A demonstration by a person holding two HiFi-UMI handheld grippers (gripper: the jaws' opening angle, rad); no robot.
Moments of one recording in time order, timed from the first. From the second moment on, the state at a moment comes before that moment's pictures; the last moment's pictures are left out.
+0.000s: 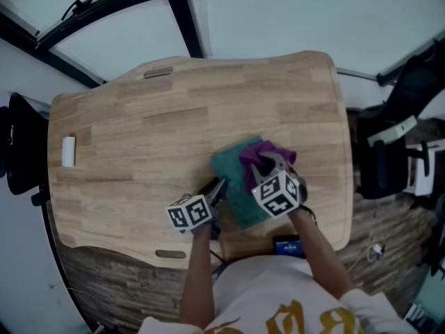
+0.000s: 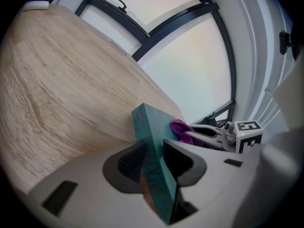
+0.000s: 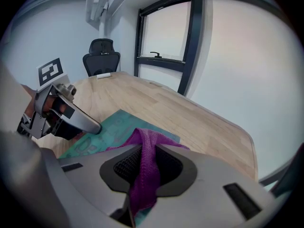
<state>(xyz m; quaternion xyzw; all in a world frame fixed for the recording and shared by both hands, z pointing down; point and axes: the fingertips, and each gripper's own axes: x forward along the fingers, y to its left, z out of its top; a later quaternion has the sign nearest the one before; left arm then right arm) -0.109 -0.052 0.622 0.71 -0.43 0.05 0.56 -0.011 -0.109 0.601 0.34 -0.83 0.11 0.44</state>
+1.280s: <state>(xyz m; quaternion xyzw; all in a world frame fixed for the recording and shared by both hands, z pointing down) -0.106 -0.053 0.621 0.70 -0.42 0.04 0.57 -0.042 -0.124 0.596 0.29 -0.84 0.12 0.45</state>
